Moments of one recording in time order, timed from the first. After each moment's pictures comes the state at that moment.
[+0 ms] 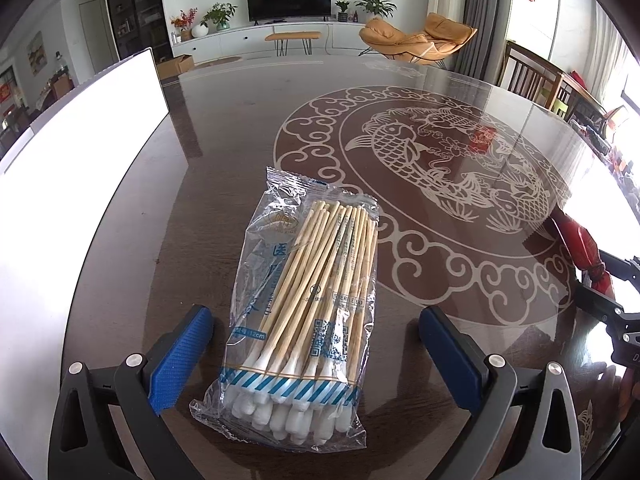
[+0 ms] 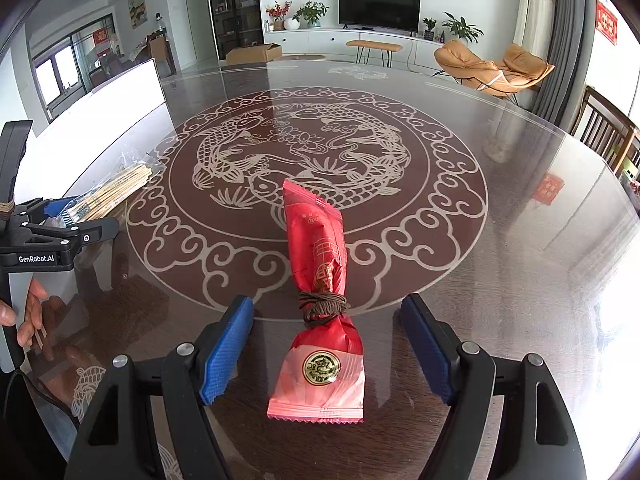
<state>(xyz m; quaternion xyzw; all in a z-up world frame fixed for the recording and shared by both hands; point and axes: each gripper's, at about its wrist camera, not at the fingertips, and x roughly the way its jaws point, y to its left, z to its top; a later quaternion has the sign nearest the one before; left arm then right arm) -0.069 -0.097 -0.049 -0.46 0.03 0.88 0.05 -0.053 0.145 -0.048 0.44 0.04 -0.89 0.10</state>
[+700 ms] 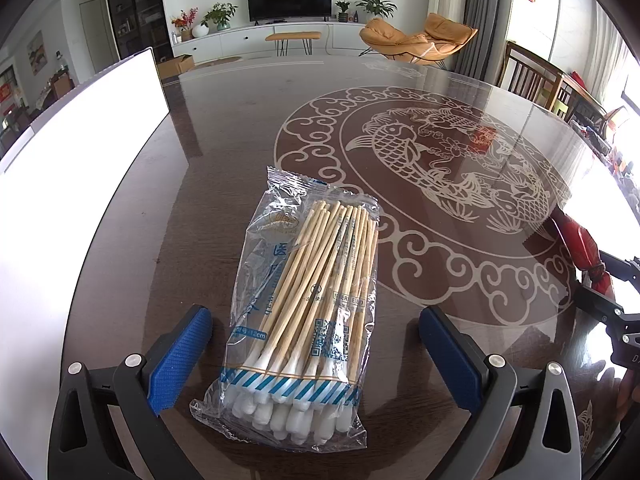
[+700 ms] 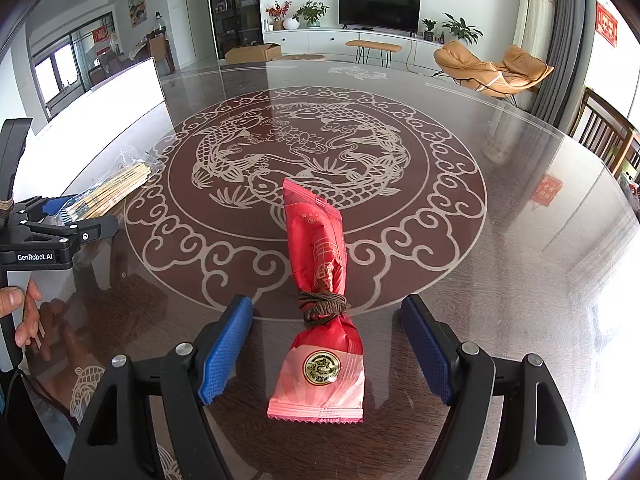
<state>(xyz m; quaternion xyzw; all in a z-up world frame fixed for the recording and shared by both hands) -0.073 -0.097 -0.049 -0.46 0.03 0.89 0.05 -0.053 0.144 -0.048 0.44 0.05 -0.89 0.10</state>
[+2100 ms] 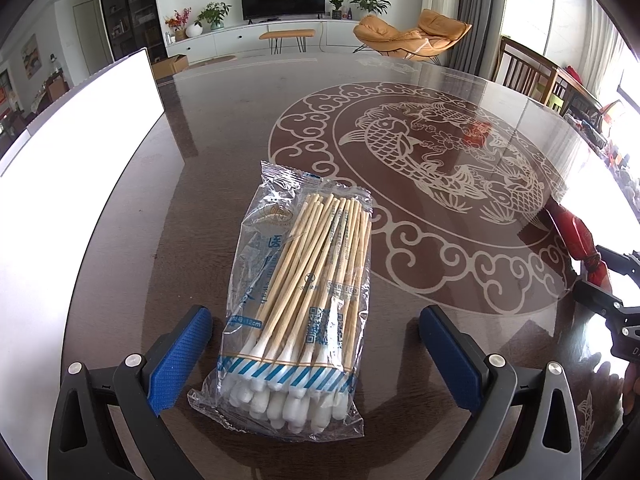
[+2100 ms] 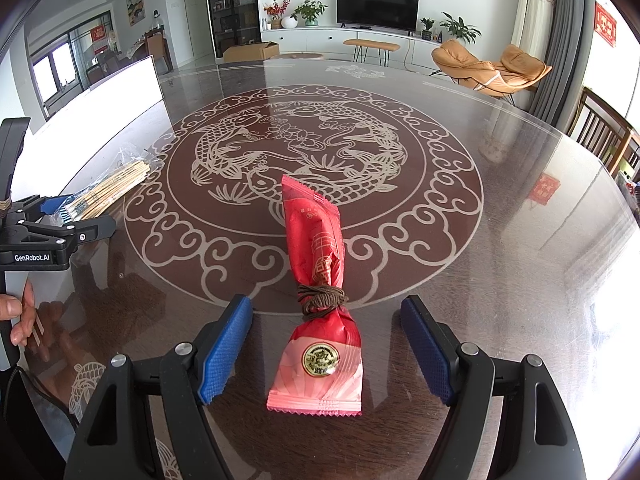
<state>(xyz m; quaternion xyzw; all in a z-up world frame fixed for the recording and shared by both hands) -0.065 -0.095 -0.049 -0.46 0.04 0.88 0.07 -0.048 0.145 -0.047 0.45 0.05 -0.89 0.09</state>
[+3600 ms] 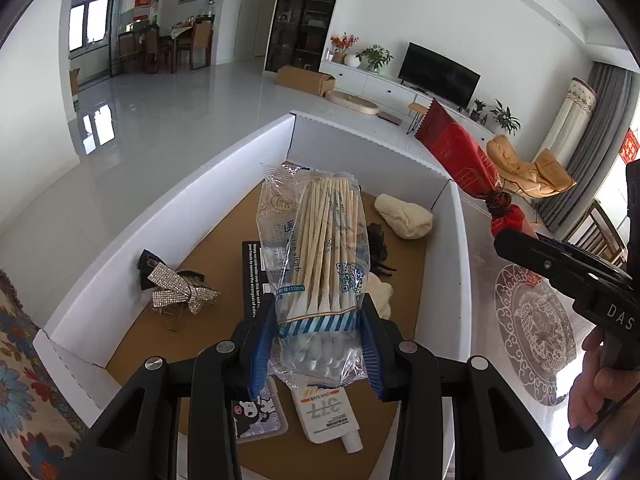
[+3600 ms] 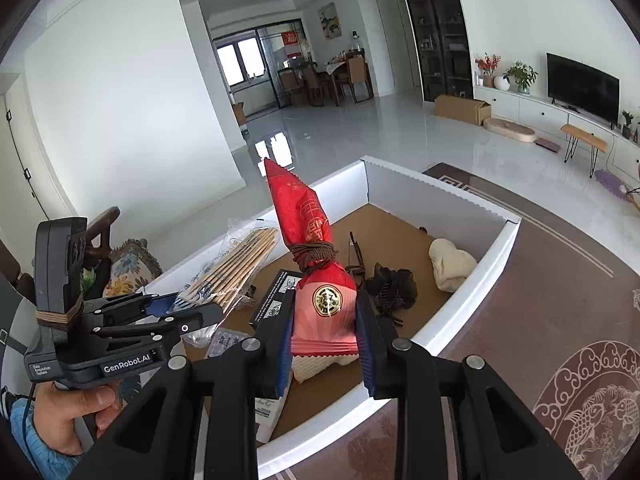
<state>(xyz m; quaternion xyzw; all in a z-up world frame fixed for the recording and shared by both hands) 0.003 -0.428 0.072 -0.40 -0.17 0.89 -0.13 -0.109 -0.282 0.108 0.36 0.07 -0.82 0.44</state>
